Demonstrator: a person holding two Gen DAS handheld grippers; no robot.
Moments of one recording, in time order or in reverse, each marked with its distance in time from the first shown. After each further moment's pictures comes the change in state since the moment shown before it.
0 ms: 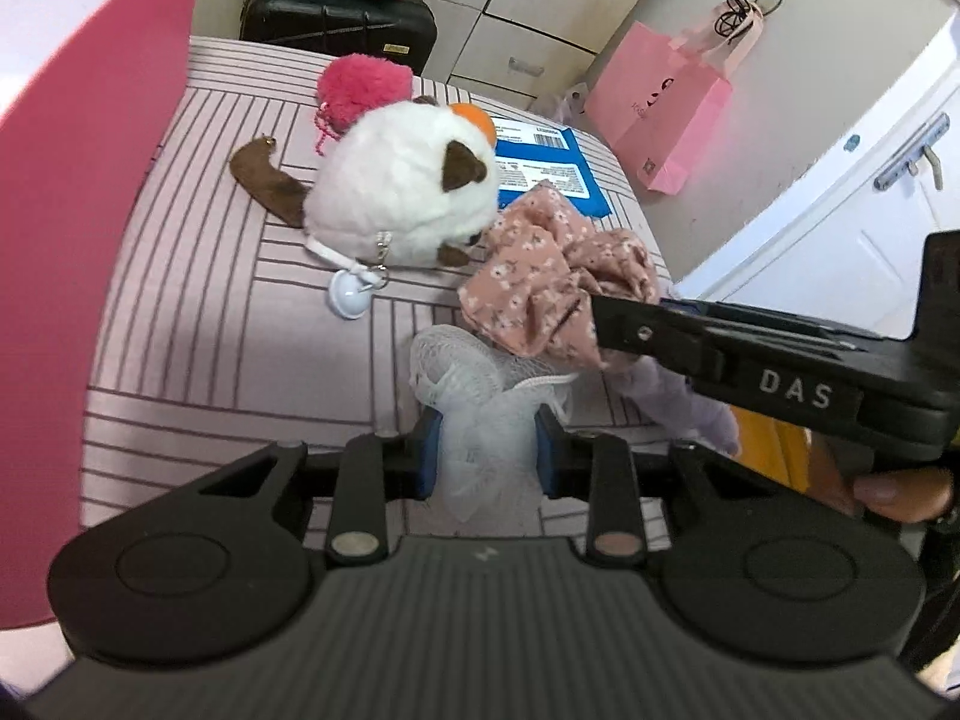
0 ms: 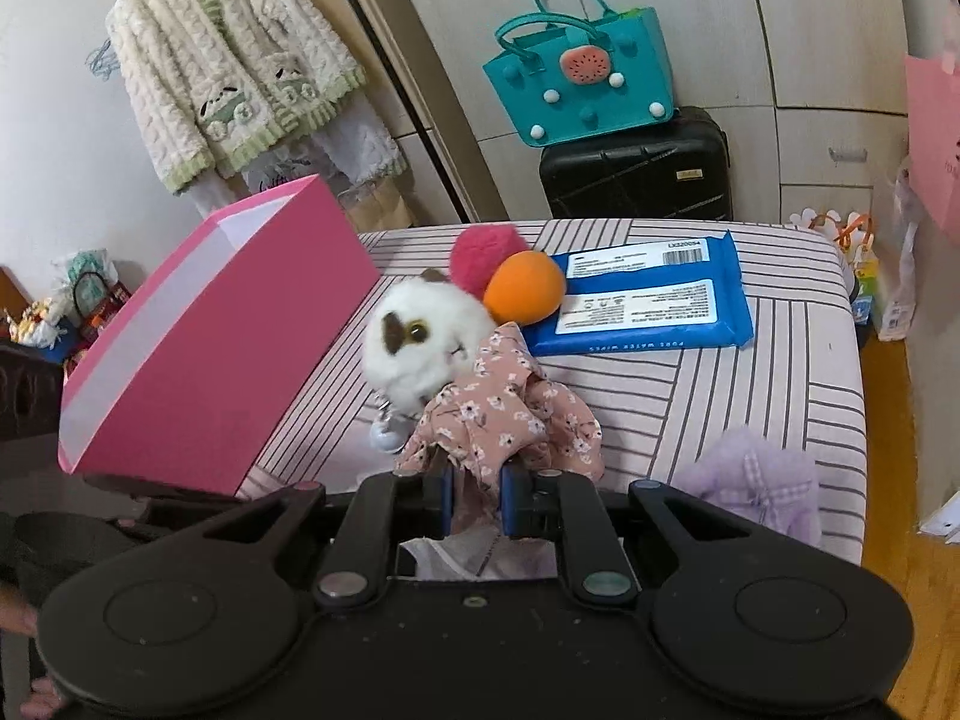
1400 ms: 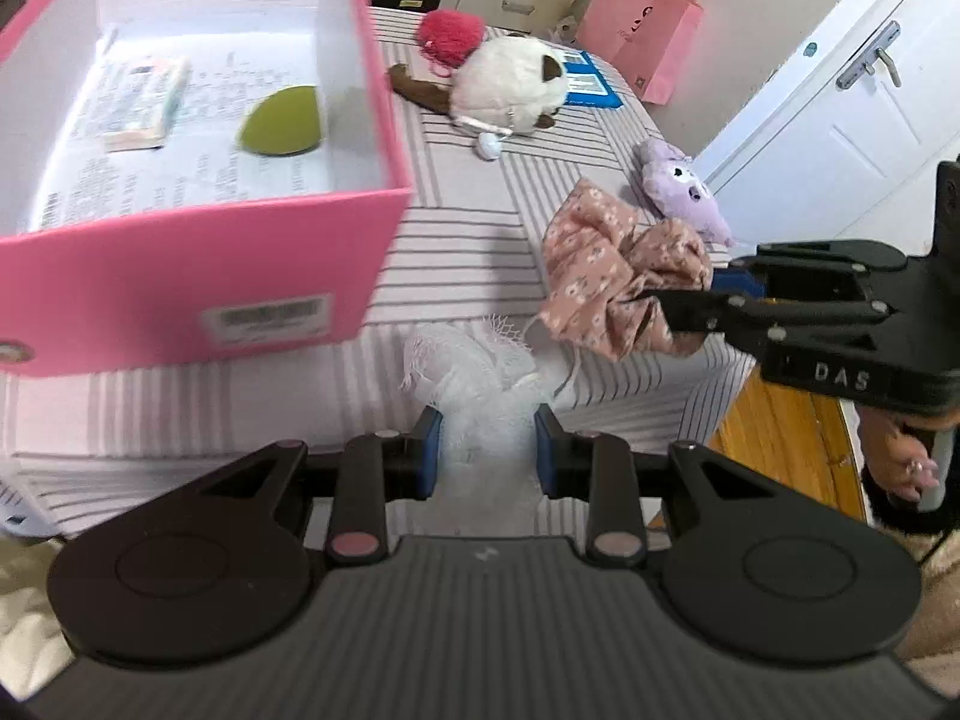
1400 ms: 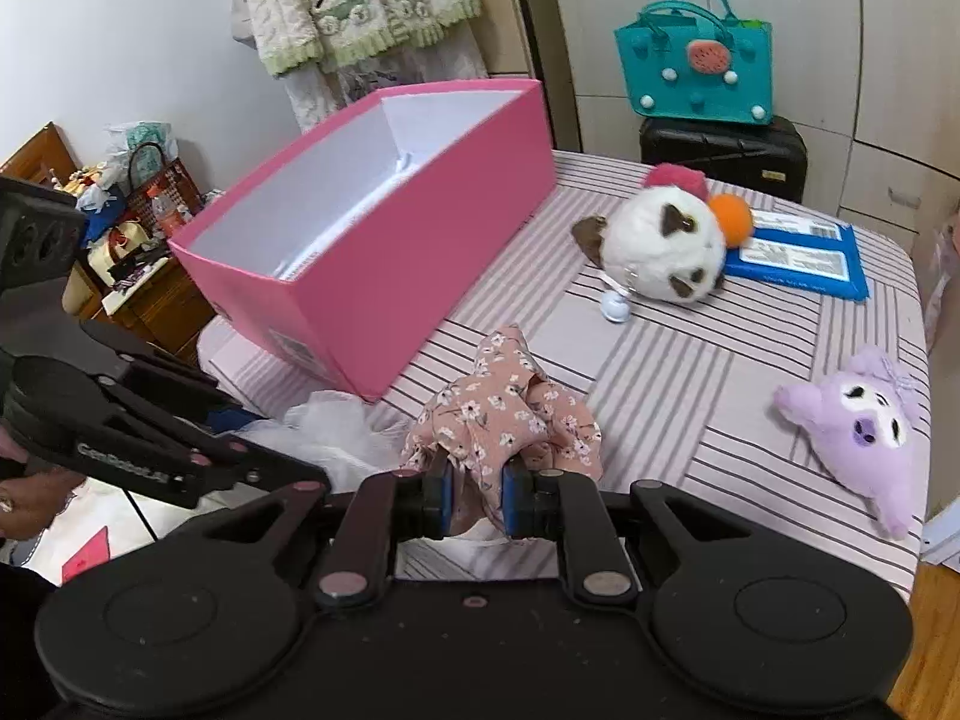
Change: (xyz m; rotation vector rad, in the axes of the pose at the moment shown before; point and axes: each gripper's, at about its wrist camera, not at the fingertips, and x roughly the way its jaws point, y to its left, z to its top) left arm -0.130 0.070 -0.060 0.125 0.135 0.014; right arm -0.038 0.137 -0.058 -0.188 0.111 0.002
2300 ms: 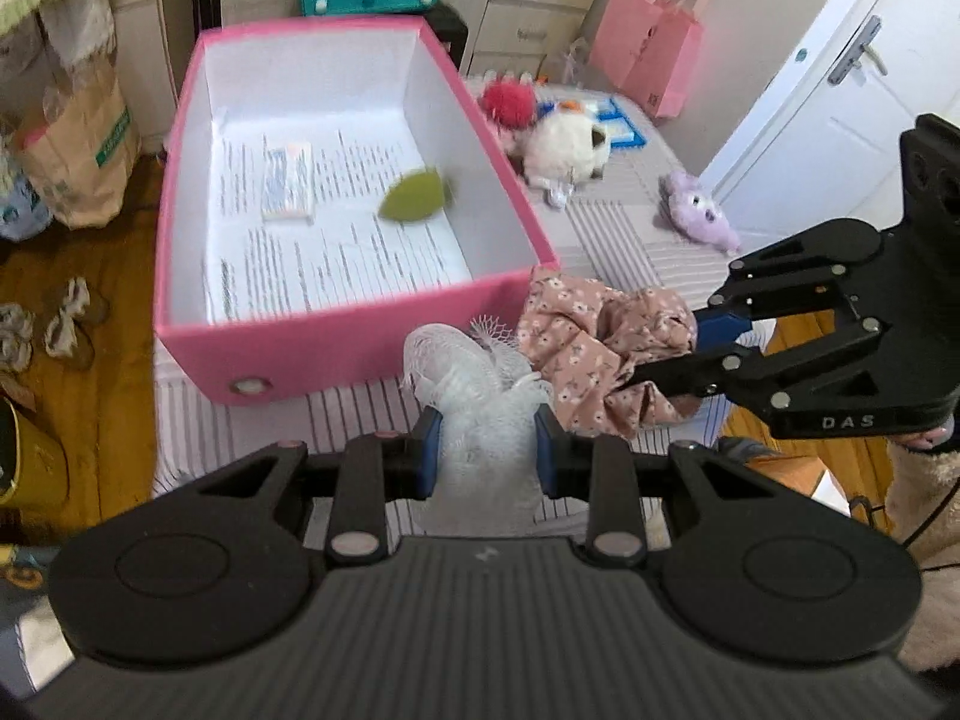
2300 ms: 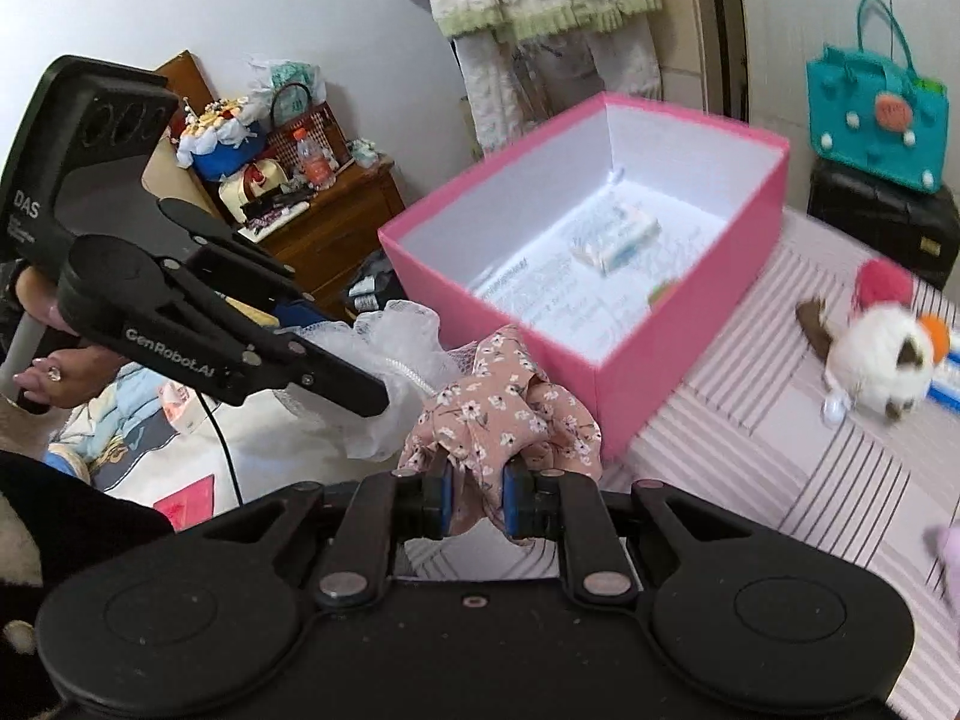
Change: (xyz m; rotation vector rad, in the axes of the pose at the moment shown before) left arm -0.112 0.049 0.006 0.085 -0.002 0.071; right arm -0.001 0.106 0.050 -0.180 0.072 0.207
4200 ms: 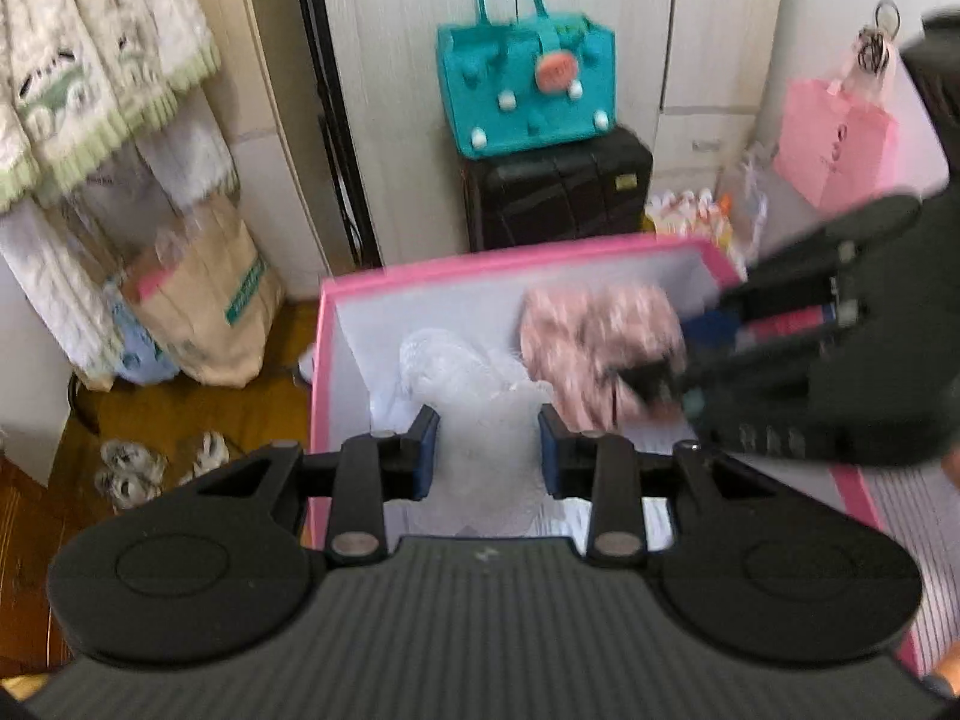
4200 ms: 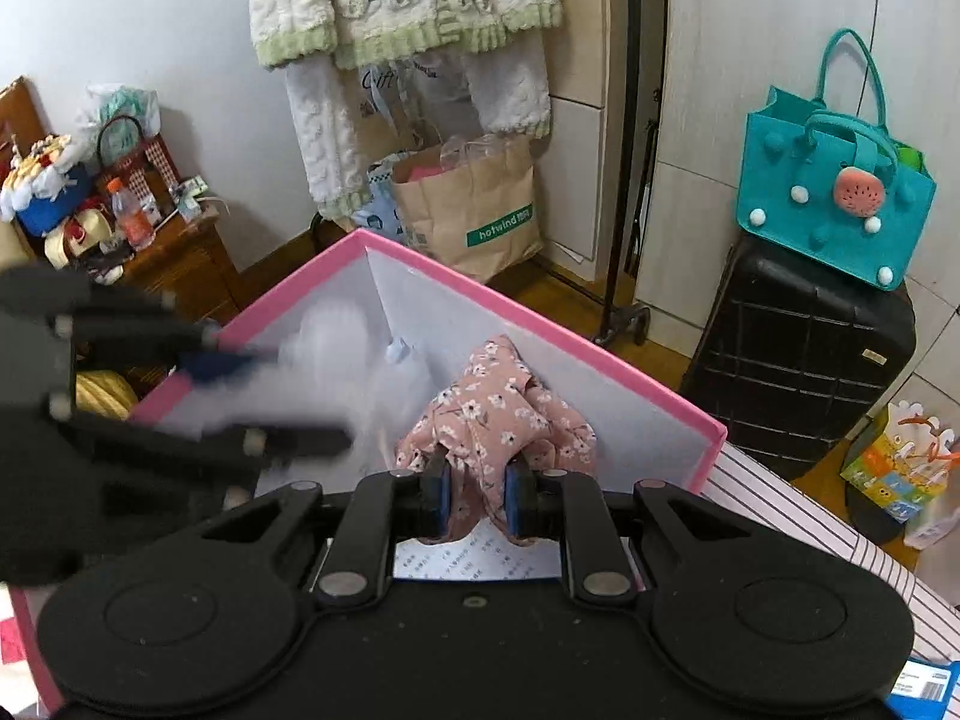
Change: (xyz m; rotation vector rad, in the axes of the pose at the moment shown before) left arm 0.100 0.093 0.174 0.033 -0.205 0.341; right arm 0.152 -0.142 0.184 0.005 0.015 -0.232
